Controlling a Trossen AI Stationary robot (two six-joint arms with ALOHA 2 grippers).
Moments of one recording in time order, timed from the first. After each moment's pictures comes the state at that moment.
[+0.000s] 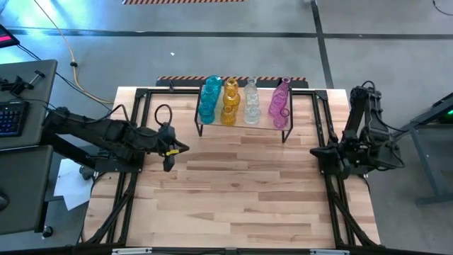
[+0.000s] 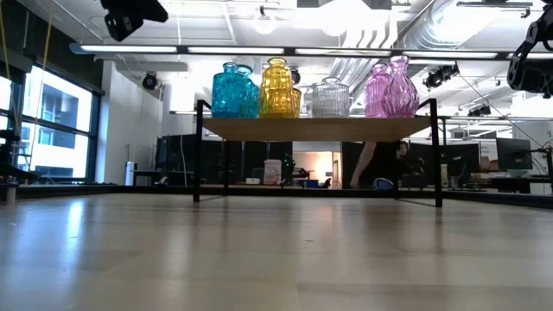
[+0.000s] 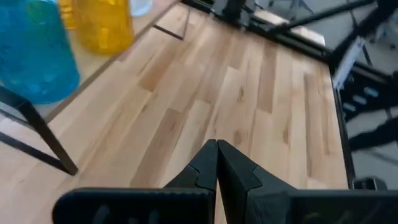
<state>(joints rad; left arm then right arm) -0.25 0.88 0.86 -0.57 -0.32 -0.52 1.29 0.54 0.72 -0.37 1.39 0.82</state>
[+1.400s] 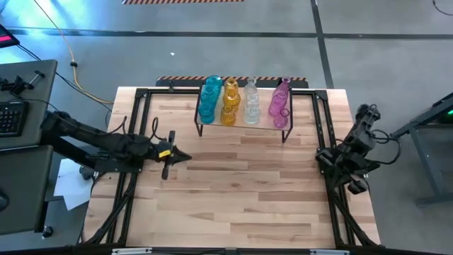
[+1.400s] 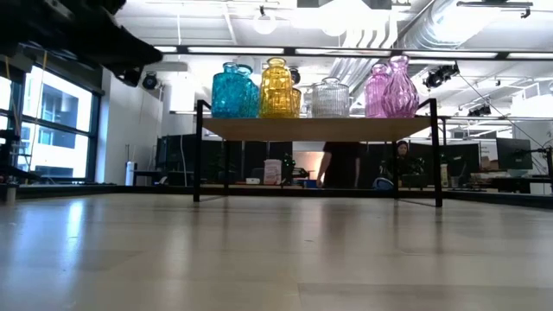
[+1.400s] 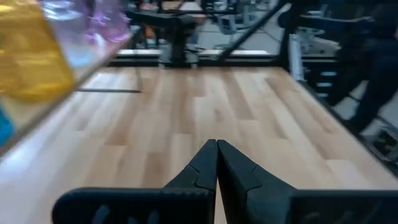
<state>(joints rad) -0.25 0.69 0.26 0.21 -0.19 -0.06 0.91 0.00 0.17 0.15 0.01 -0.16</state>
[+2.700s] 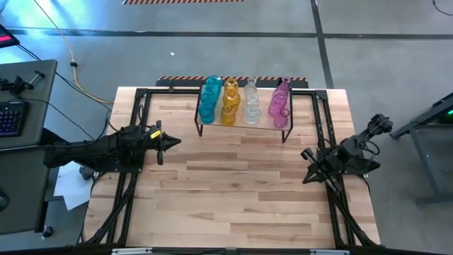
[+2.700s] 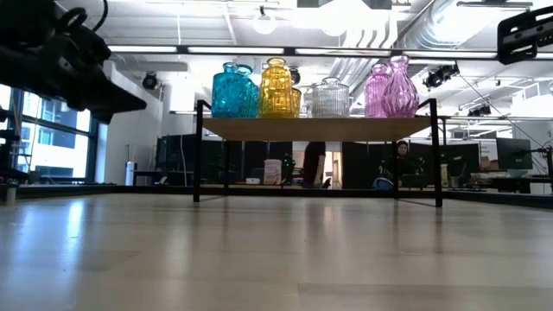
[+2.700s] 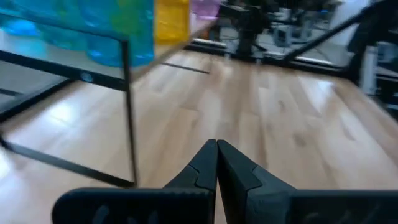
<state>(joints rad) 0.16 0.16 0.06 -0.12 0.00 -0.11 0.61 0.00 0.04 0.09 -0.01 -0.02</state>
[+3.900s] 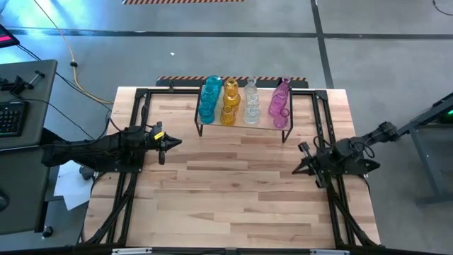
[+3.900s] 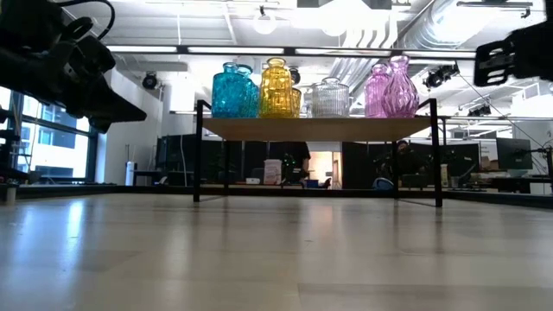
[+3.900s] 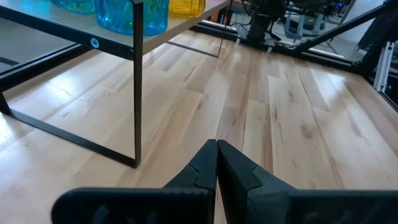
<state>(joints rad) 0.16 0.21 0.06 -0.13 -0.03 -0.18 0.44 0.00 0.02 -0.02 0.01 -0.15</state>
